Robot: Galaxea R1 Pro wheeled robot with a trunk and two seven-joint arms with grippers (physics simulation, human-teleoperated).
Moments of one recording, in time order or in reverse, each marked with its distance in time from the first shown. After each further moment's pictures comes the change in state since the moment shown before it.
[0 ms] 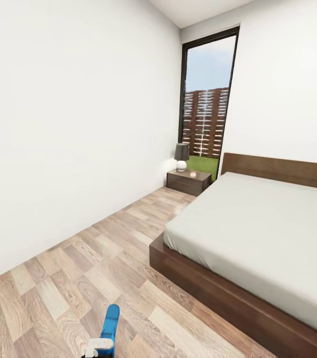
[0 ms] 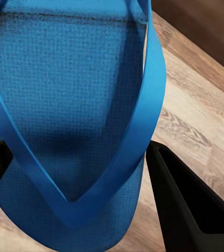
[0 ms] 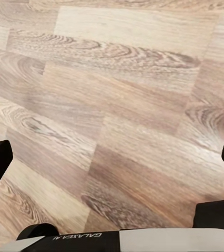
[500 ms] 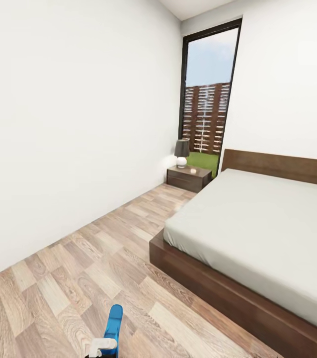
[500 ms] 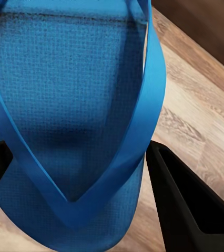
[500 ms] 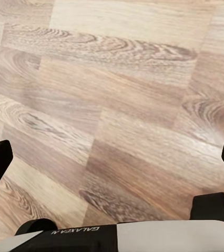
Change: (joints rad) left arm 0.000 -0.020 0.001 0.000 0.001 0.000 0.002; right arm 0.000 0.000 0.000 0.000 0.000 -0.001 0.000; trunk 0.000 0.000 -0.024
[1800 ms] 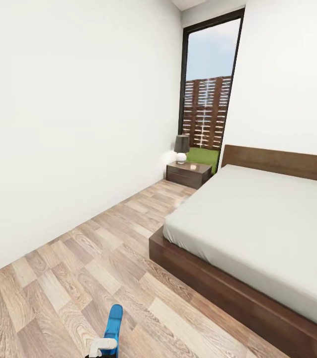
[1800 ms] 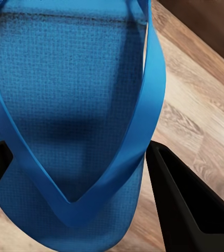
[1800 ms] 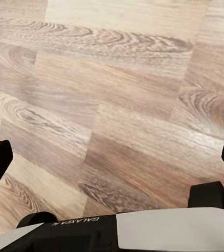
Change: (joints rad) left arm 0.000 0.000 0.001 0.000 -0.001 0.000 0.000; right arm 0.000 0.000 -0.002 0.001 0.000 -0.001 0.000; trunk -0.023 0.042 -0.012
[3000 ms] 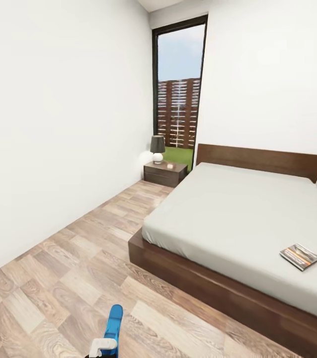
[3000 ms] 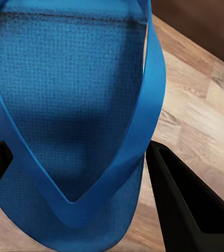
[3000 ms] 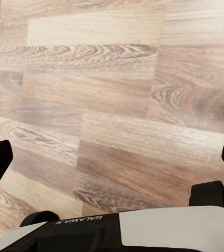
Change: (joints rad) left arm 0.000 0.000 -0.001 0.001 -0.001 0.000 0.000; right arm 0.000 0.000 0.000 -0.001 0.000 0.000 0.000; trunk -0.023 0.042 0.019
